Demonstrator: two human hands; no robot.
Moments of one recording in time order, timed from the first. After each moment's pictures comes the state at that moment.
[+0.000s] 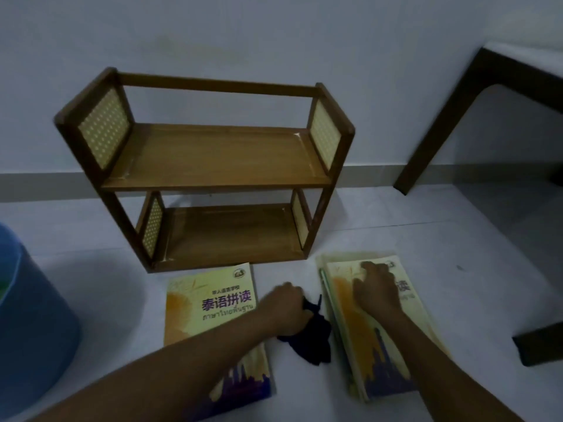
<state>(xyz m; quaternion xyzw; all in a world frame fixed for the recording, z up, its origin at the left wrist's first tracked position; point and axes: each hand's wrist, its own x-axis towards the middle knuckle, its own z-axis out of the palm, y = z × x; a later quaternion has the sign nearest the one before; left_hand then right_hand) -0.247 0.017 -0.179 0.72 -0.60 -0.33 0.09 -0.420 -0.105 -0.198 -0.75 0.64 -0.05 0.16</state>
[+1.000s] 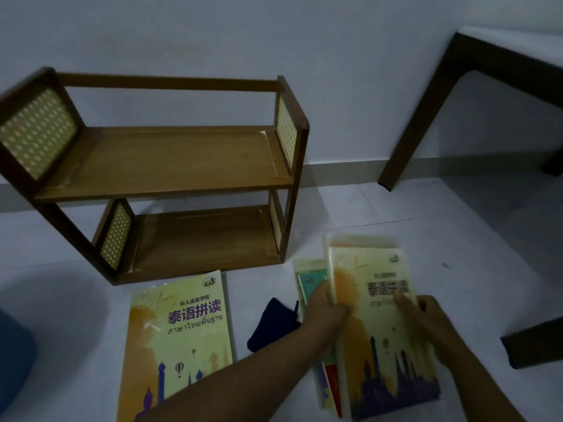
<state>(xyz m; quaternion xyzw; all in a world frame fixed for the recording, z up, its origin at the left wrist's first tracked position) -0.372 -0.045 -0.180 0.60 -0.21 -0.59 0.50 -0.560 -0.133 -0.195 -0.56 0.65 -0.19 0.47</state>
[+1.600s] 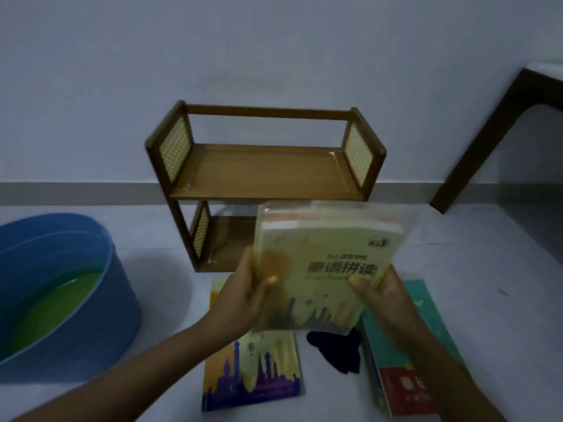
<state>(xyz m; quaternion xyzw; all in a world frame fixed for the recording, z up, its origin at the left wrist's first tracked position) -0.182 0.127 -0.082 0.63 -0.51 -0.25 0.53 -0.386 -0.026 -0.111 -0.63 0.37 -0.31 0.61</state>
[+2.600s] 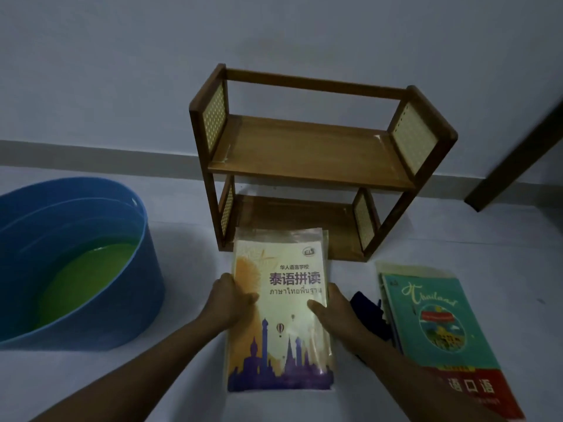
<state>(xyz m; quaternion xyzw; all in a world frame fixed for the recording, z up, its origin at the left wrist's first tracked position) -0.100 0.153 -0.212 0.86 -0.26 -0.33 0.30 -0.284 0.021 -0.215 -0.71 0.48 -0.05 0.52</state>
